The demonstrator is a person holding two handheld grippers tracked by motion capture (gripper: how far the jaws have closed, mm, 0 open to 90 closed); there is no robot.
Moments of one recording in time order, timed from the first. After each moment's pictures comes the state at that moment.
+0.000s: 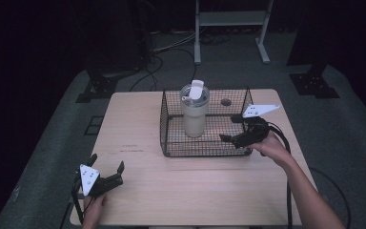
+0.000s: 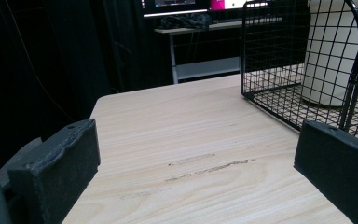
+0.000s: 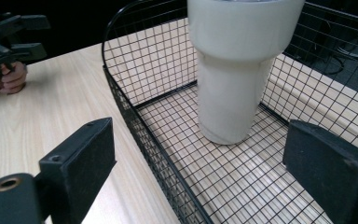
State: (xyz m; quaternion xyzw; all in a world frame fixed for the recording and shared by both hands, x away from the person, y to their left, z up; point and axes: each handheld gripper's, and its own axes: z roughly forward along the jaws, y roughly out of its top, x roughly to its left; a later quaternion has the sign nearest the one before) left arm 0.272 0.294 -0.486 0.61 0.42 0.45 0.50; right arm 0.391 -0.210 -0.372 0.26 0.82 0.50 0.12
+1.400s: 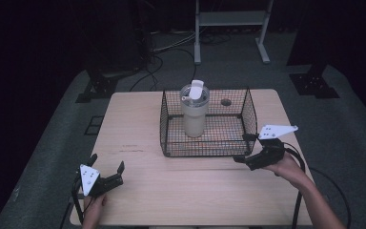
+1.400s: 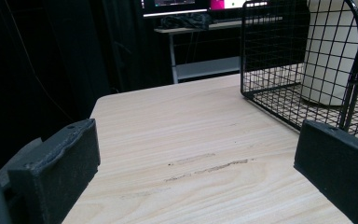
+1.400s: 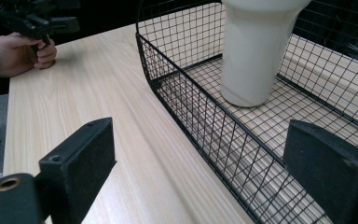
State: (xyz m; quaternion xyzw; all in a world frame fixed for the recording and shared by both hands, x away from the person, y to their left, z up) left arm 0.272 0.294 -0.486 0.61 0.42 0.45 0.50; right arm 0.336 -0.243 -0.393 0.25 0.82 0.50 0.11
